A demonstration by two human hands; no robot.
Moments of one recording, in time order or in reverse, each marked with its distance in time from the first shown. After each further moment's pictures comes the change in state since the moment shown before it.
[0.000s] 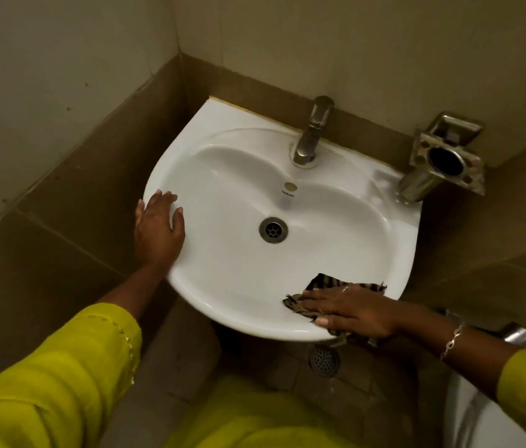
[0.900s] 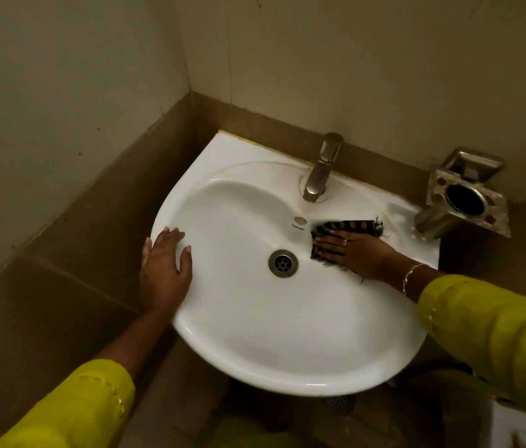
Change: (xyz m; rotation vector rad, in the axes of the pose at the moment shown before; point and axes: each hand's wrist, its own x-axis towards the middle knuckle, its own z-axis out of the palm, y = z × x) left_hand -0.001 0.004 0.002 0.008 -0.017 -0.008; right_hand 0.081 0.128 -0.078 -1.244 0.232 -0.009
